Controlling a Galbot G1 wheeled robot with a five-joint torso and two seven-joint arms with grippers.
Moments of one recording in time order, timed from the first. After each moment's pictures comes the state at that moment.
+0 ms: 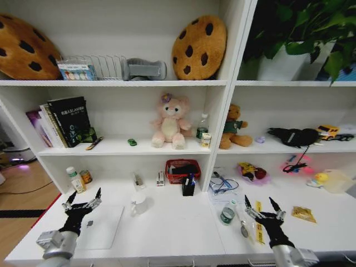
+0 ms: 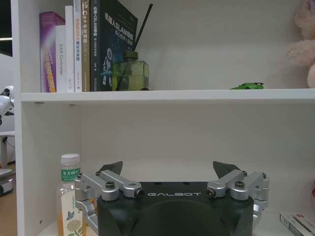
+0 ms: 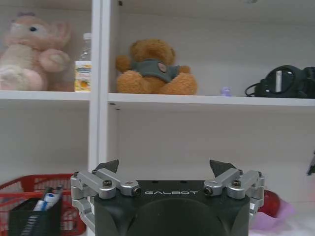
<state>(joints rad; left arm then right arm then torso) 1.80 -1.09 -0.83 -2.19 -0.55 -0.06 -0.20 -1.93 1.14 0.72 2.19 0.42 0.29 0.17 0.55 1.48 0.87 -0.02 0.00</state>
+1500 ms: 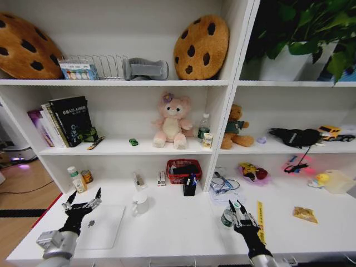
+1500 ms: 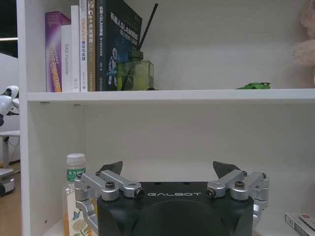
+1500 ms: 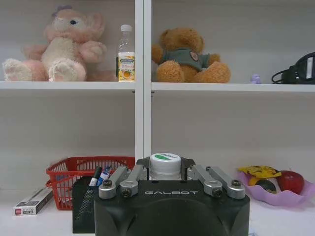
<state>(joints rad) 1.80 -1.09 -0.83 -2.19 -0.55 -0.06 -0.20 -2.08 1.26 0.59 2.31 0.24 0.28 0.20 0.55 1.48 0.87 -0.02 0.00</state>
